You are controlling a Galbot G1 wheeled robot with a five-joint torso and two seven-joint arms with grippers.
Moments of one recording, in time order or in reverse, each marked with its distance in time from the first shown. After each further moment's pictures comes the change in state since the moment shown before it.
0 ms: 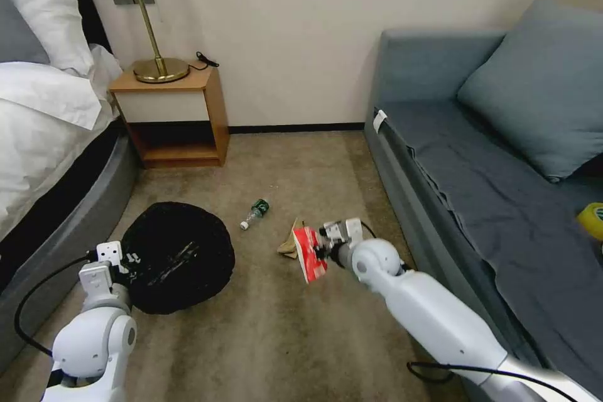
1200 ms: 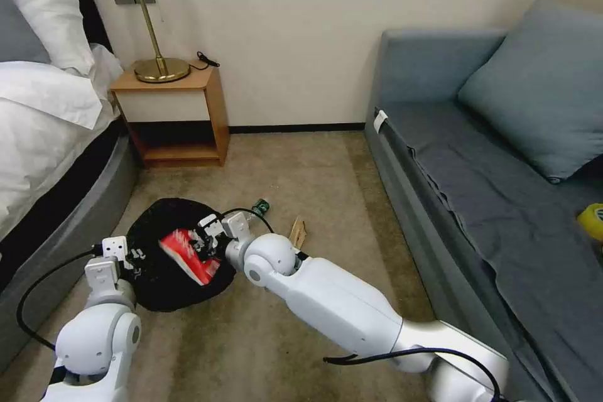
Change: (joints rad) left arm -0.016 0.003 0.022 -0.022 0.009 0.026 -0.012; right arm 0.135 0.343 -0.316 -0.178 -0.165 0.119 -0.086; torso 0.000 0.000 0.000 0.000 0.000
